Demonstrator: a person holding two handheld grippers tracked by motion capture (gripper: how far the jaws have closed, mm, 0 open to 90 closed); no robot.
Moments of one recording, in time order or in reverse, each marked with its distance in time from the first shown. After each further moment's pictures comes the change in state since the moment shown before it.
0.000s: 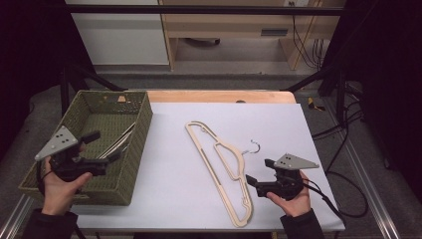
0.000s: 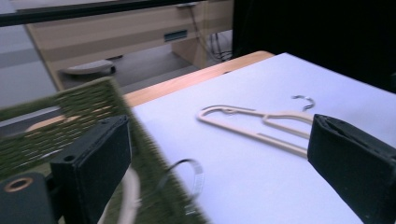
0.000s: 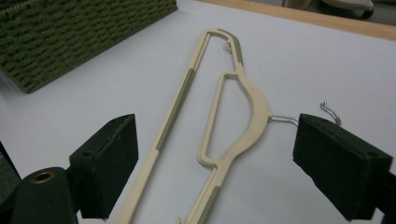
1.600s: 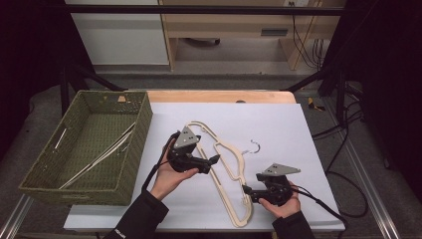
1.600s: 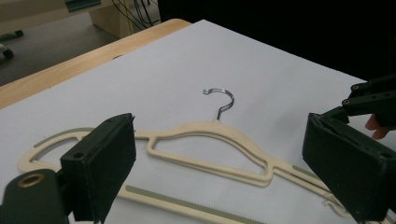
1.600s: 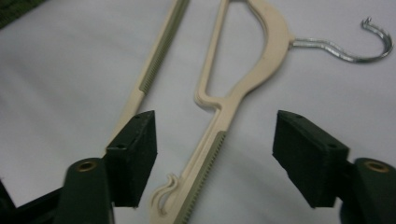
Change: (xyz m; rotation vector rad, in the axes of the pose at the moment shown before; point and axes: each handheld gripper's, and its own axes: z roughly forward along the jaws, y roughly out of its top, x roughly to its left) left arm -0.124 0.005 0.188 0.151 -0.223 0.048; right arm -0.002 -0.042 0.038 0.200 -0.009 0.058
